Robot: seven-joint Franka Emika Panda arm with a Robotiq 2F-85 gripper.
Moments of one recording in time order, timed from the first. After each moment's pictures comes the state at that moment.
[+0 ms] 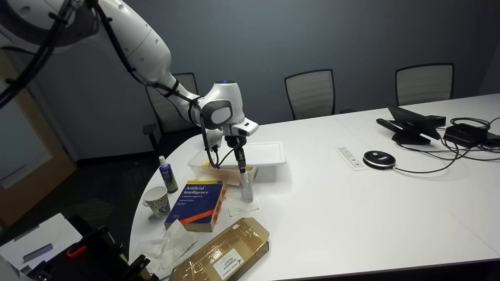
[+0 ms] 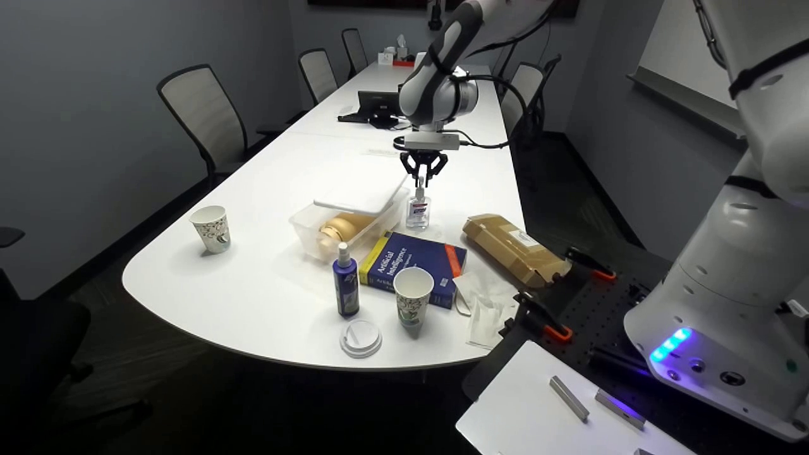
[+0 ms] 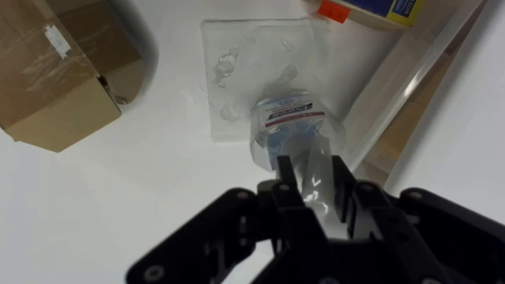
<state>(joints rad) -0.02 0.70 -0.15 -1.83 0.11 2.58 0.54</state>
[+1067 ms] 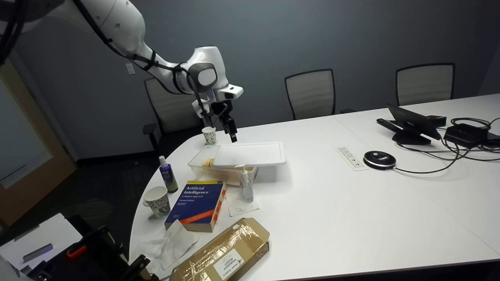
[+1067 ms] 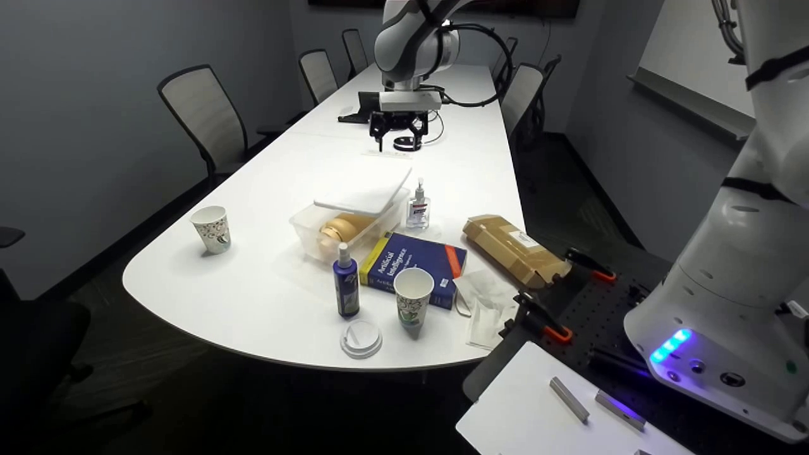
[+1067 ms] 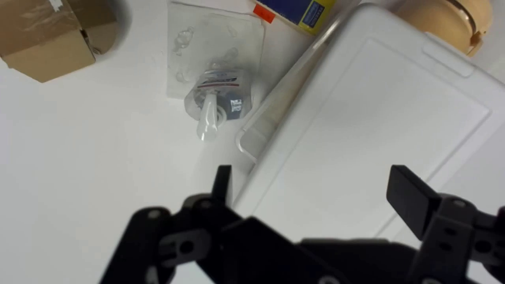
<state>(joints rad) 0.10 0.55 -0.16 -1.78 0.01 2.43 0.54</state>
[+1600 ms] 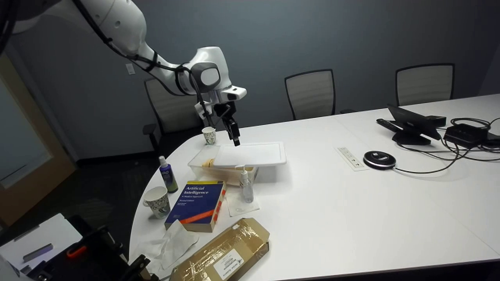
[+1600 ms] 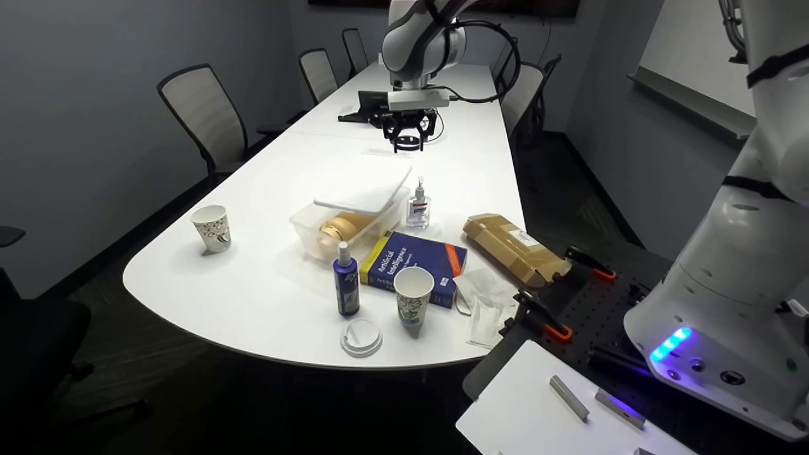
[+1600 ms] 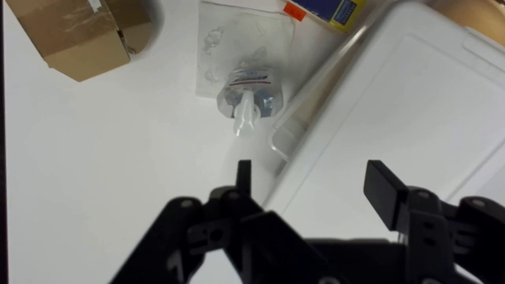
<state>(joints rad) 0.08 0.55 -0.18 -1.79 -0.04 2.40 0.56</state>
